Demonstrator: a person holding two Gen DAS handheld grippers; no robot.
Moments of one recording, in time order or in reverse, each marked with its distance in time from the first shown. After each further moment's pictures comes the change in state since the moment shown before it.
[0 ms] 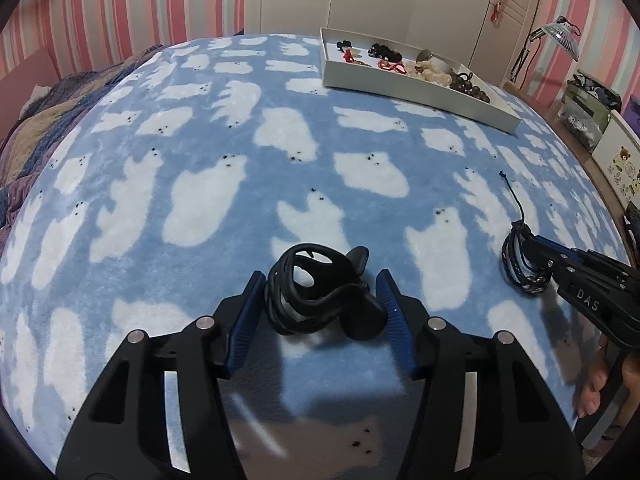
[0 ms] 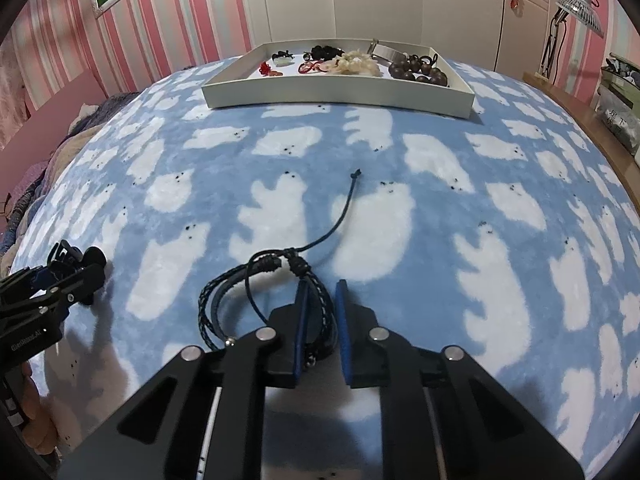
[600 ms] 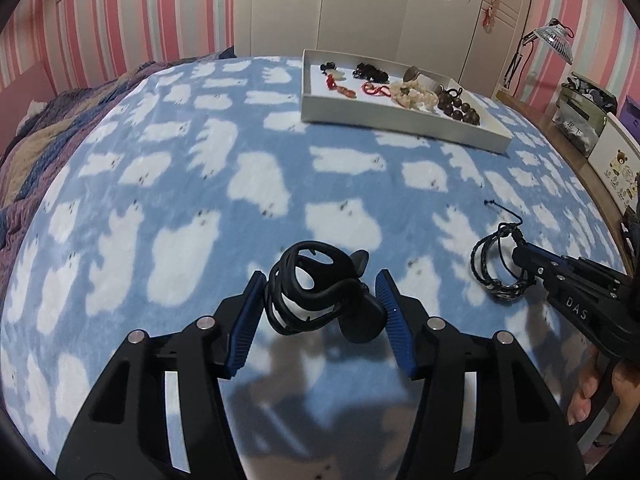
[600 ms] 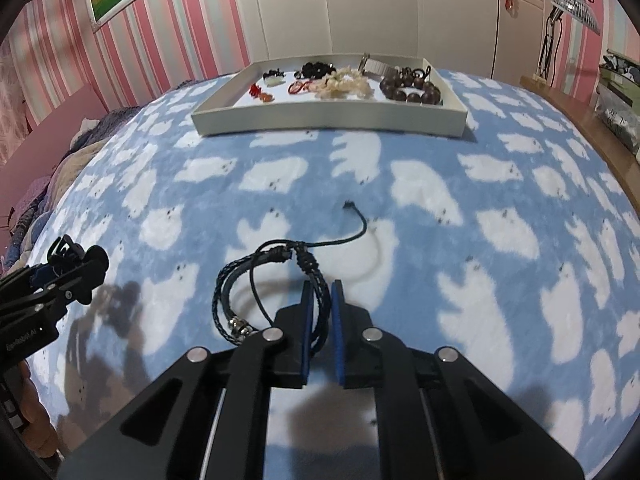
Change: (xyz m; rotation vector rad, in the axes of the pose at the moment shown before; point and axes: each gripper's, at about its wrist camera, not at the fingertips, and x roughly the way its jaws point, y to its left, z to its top) left arm -0.004 -0.023 0.039 0.036 -0.036 -0.004; right arm -0.001 -0.015 0.029 0.016 -0.044 0.001
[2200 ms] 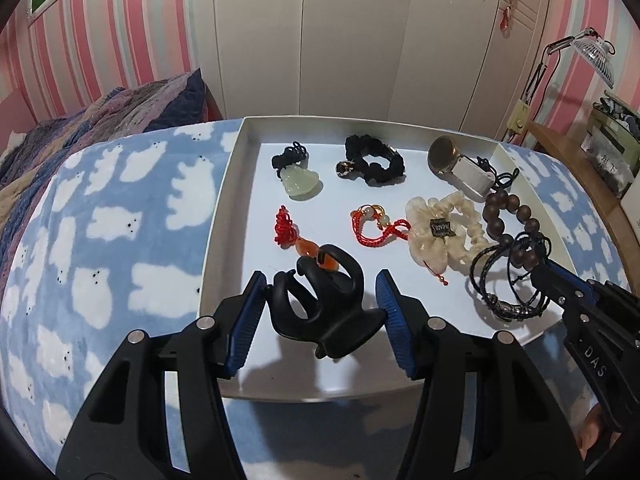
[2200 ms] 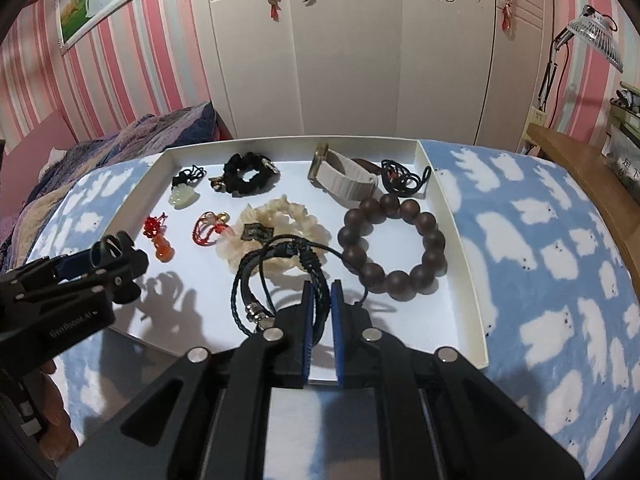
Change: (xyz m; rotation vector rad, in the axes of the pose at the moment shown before) left arm 0.162 -0.042 0.210 0.031 -0.003 0.016; right arm 0.112 -0.045 0.181 0.041 -0.057 -0.076
